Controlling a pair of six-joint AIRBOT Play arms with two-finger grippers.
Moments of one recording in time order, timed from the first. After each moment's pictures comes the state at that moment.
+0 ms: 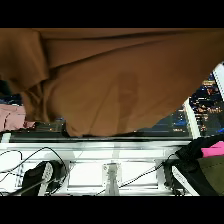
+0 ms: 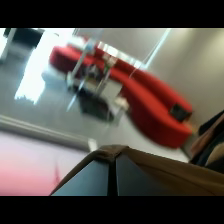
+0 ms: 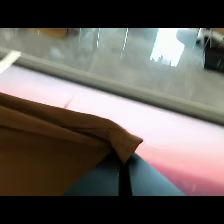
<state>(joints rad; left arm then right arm) 0.41 -0.64 1.12 0.46 -0.77 -1.16 0.06 -0.79 1.52 -1.45 0.99 1.28</state>
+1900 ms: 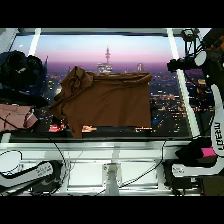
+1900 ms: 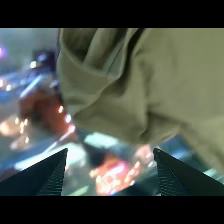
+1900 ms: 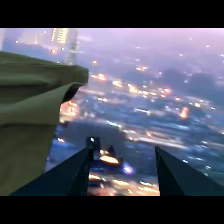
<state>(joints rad) 0.41 -1.32 1.12 1.21 -1.31 -0.72 -0.08 -1.48 1.52 -1.52 0.92 1.24</state>
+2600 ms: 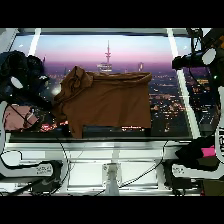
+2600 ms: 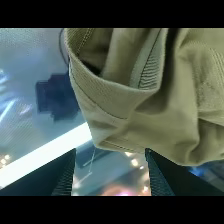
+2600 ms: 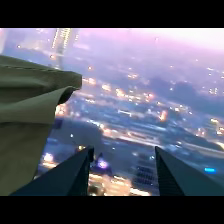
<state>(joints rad) 0.27 -1.48 1.12 1.41 -1.16 -0.70 -0.09 -1.43 1.52 -1.53 0.92 1.21</state>
